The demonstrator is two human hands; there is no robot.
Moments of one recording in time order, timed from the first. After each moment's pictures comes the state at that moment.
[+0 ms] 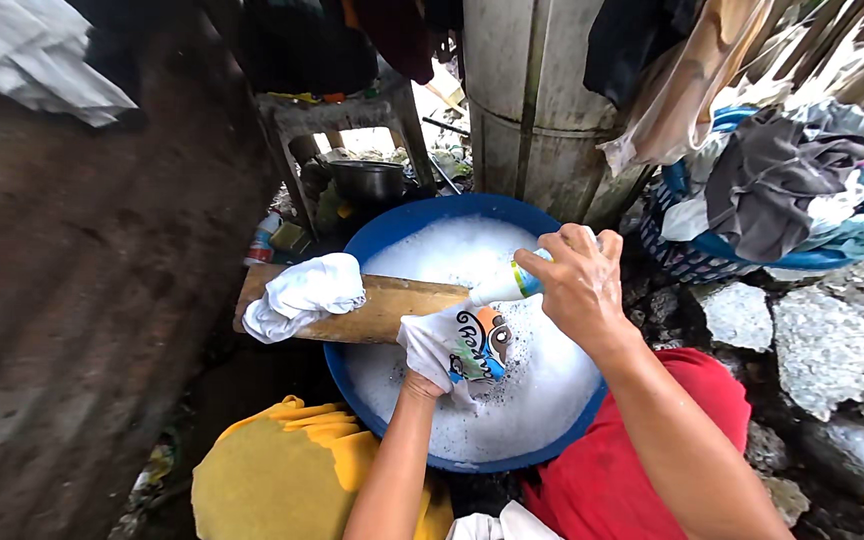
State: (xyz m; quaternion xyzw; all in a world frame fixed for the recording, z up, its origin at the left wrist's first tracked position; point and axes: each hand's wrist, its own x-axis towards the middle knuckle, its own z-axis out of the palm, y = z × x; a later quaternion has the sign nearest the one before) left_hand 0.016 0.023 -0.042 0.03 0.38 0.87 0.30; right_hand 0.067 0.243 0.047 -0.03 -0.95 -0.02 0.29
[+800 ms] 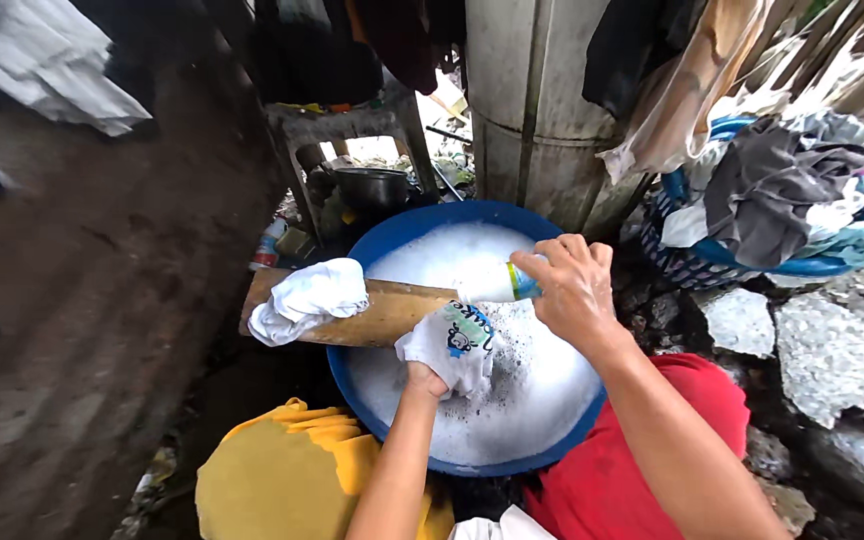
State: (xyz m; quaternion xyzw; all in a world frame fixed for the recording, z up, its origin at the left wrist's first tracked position) left_hand 0.006 0.042 -0.044 -0.14 0.34 0.89 0.28; right_hand 0.064 0.243 0.043 -0.03 -0.95 0.04 0.30
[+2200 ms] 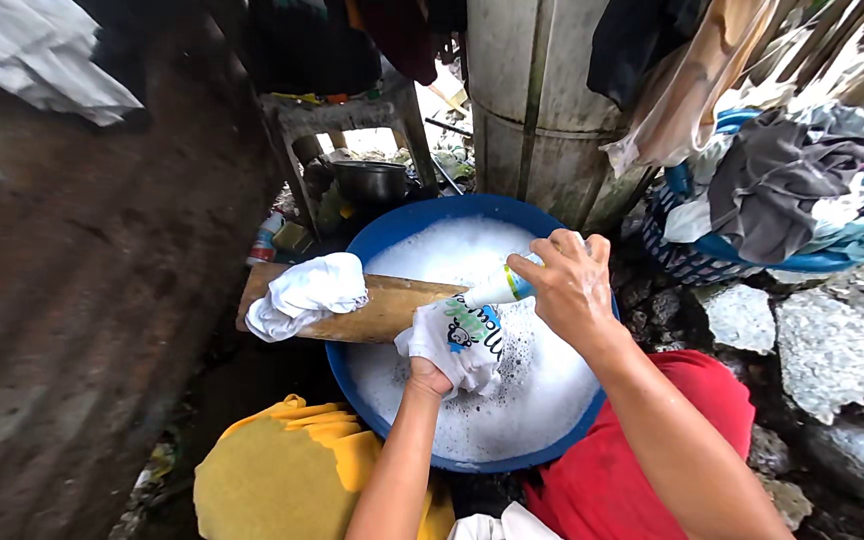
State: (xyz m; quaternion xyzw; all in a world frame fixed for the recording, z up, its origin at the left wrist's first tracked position) left_hand 0.005 0.042 -0.049 -0.12 0.33 0.88 0.31; right_hand 0.060 0.237 0.040 -0.01 -0.95 -0.02 0.30
